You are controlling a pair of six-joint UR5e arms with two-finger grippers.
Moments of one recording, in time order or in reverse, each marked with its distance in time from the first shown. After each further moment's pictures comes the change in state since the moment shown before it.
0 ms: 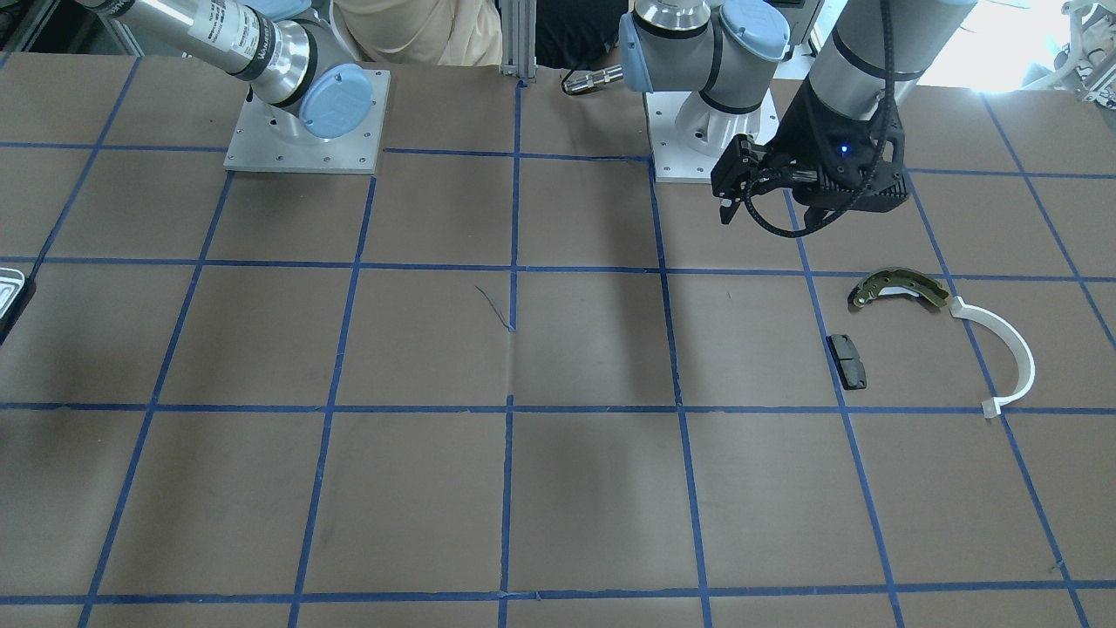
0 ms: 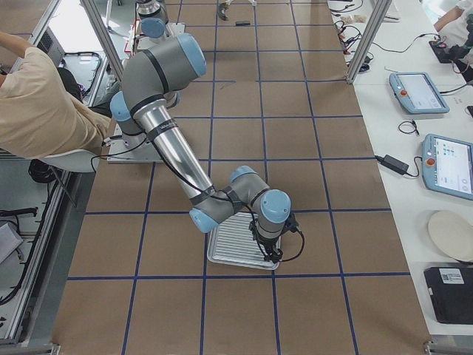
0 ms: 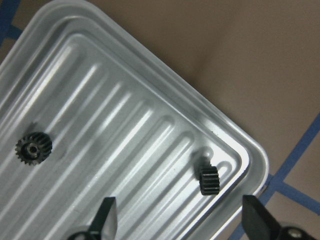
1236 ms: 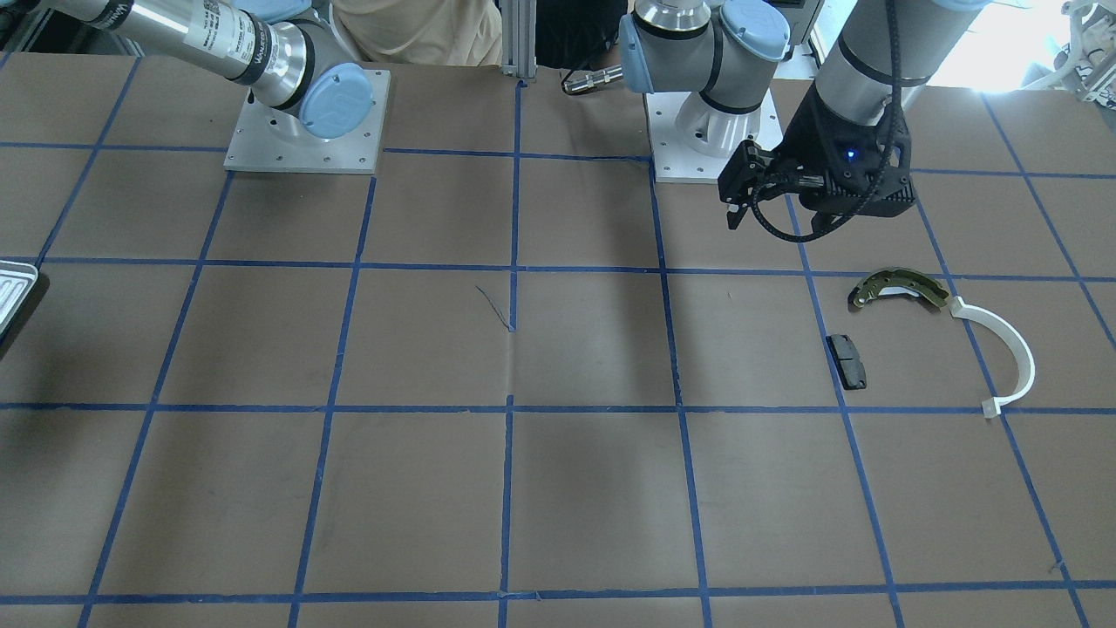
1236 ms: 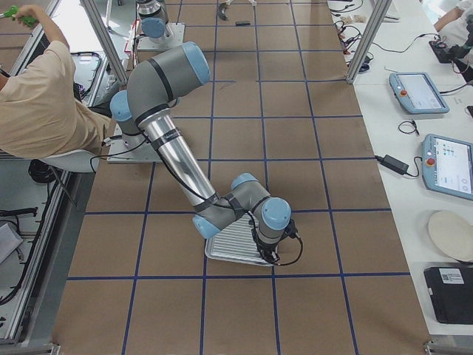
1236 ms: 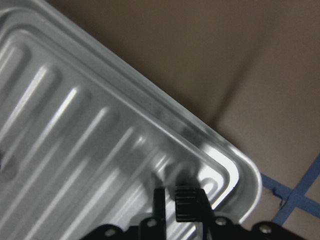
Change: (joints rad) left arm 0.012 0.000 -0.006 0.021 0.009 0.016; right arm 0.000 0.045 -0.003 -0.028 -0.007 0.031
